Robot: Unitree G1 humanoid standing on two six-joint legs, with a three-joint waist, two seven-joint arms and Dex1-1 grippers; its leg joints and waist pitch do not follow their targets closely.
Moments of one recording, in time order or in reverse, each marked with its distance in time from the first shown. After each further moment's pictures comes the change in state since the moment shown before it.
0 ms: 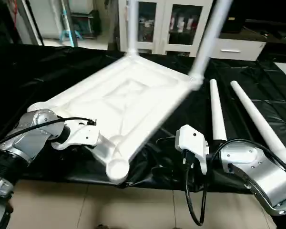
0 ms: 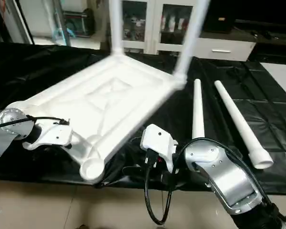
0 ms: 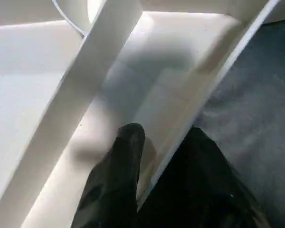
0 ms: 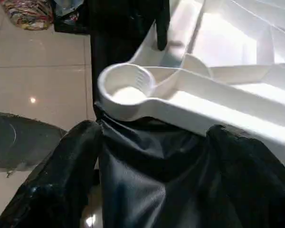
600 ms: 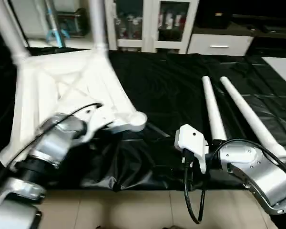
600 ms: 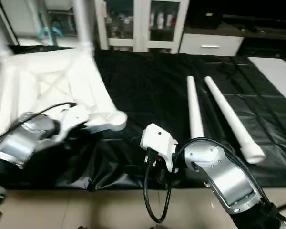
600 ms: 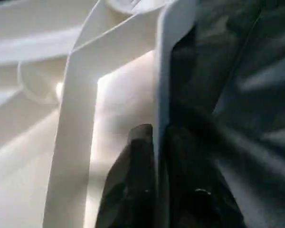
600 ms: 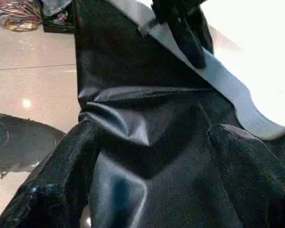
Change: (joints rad) left arm 0.026 -0.273 0.114 -0.085 -0.049 0.300 0.327; right arm -0.002 0.008 0.004 0.015 -0.006 -0.013 -0.016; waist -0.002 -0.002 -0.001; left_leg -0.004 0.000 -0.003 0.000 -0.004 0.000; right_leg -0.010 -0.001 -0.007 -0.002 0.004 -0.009
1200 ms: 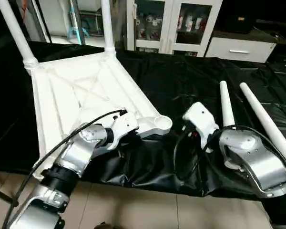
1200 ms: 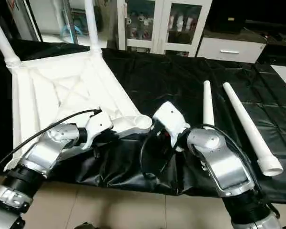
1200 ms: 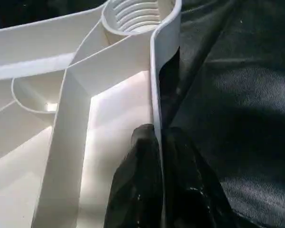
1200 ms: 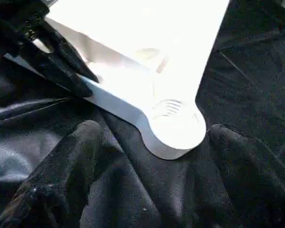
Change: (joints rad) left arm 0.017 -0.183 -0.011 0.026 -0.055 -0.042 0.065; right arm -0.076 0.094 -0.111 0.148 -0.098 0.133 -0.296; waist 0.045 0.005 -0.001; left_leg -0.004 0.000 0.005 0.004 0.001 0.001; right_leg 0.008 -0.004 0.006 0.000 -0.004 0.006
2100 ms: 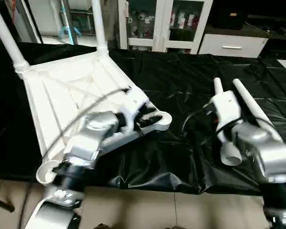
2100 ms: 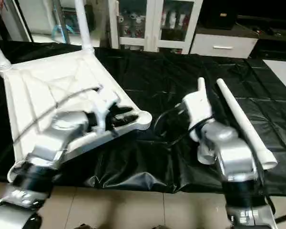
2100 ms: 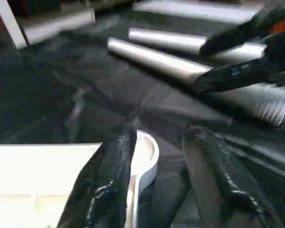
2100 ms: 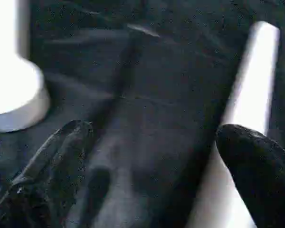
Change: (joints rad) left arm 0.029 -0.068 0.175 -0.357 -0.248 0.210 0.029; right arm -0.105 0.091 -0.281 0.212 -0.038 0.237 -0.342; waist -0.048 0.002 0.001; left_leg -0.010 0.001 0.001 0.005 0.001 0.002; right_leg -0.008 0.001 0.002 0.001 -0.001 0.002
